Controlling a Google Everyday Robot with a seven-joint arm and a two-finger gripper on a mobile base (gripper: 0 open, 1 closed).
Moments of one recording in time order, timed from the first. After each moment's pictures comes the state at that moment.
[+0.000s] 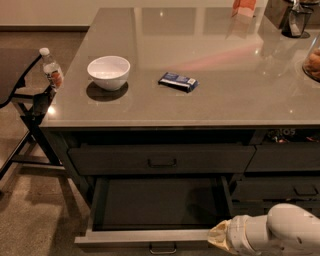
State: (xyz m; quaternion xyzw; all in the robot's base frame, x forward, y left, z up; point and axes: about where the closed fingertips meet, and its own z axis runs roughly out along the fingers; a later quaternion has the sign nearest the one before) arm 0.353 -0.177 0.517 -0.56 0.78 0.16 0.25
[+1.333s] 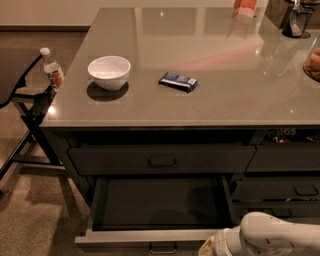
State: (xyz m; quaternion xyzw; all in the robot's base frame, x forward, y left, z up) arm 0.326 -0.157 0.417 -0.62 0.74 0.19 0.18
